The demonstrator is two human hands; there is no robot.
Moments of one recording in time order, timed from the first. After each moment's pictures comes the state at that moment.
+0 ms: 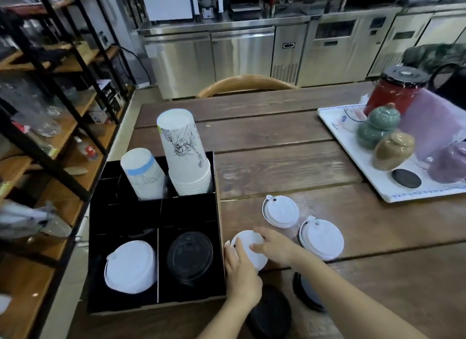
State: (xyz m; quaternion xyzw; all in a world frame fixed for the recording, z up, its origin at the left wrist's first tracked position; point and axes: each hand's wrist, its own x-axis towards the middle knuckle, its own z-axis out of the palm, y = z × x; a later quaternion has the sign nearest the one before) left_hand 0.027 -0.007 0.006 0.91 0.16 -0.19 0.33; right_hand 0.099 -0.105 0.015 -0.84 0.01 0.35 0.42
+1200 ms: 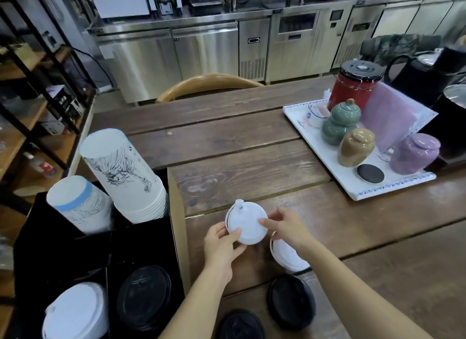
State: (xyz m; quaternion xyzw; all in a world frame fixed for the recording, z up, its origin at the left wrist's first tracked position) left_hand 0.115 -0.038 0.038 0.56 0.32 -0.11 0.76; right_hand 0.140 -0.194 0.030 -0.77 0.14 0.16 0.60
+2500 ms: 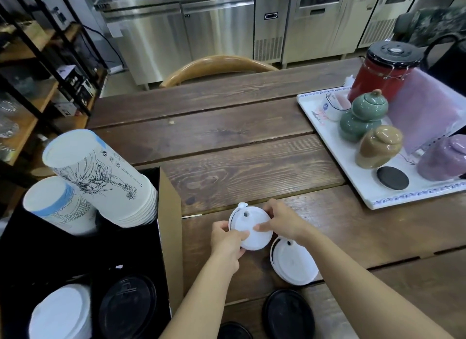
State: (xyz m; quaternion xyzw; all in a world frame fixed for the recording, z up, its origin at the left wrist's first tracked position) left_hand 0.154 -0.066 0.030 0.59 0.41 -0.17 0.67; right_hand 0.193 -0.203 0.020 -0.83 0.04 0.29 0.47
